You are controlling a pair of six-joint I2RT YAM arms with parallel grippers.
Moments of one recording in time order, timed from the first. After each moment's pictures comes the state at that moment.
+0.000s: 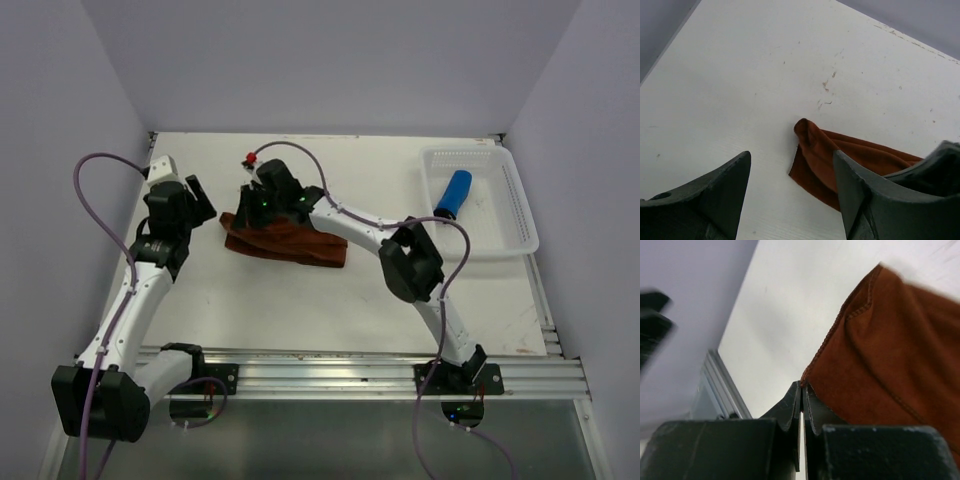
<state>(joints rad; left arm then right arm) -0.09 1.04 0.86 -0.27 -0.28 -0.39 0.87 2.32 1.99 -0.23 -0.37 0.66</state>
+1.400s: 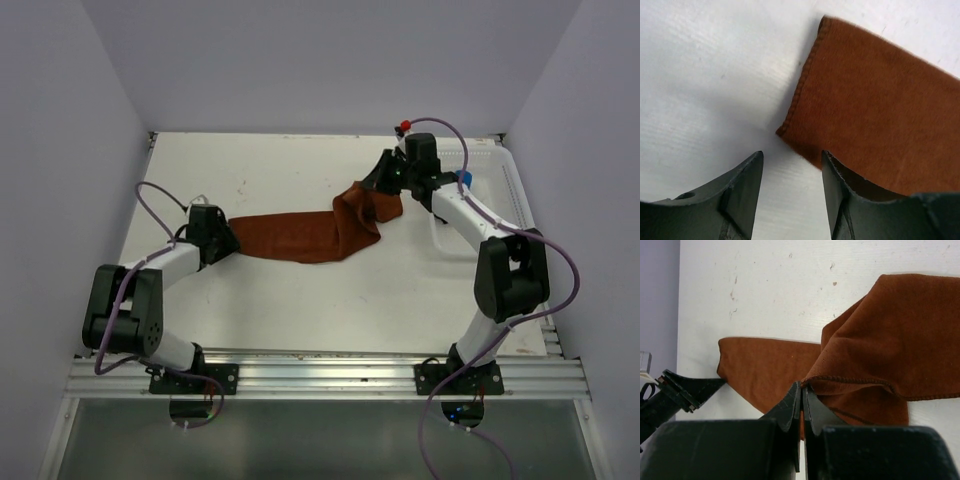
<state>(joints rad) -0.10 1.47 0.66 -0.08 -0.07 -0.63 0.28 1.75 1.34 -0.20 -0.32 0.57</state>
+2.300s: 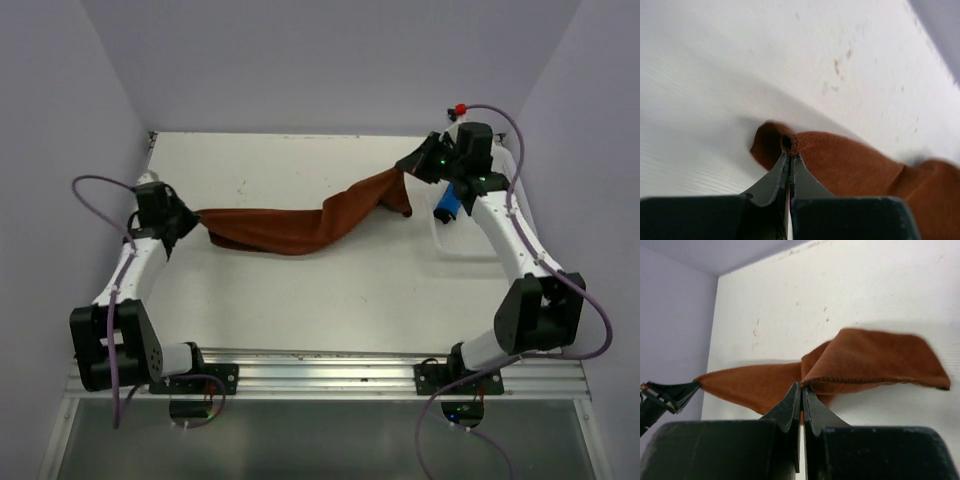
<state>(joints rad) 0.07 1.34 0.81 -0.18 0.03 -0.65 0.12 1.54 1.32 -0.25 -0.38 0.59</state>
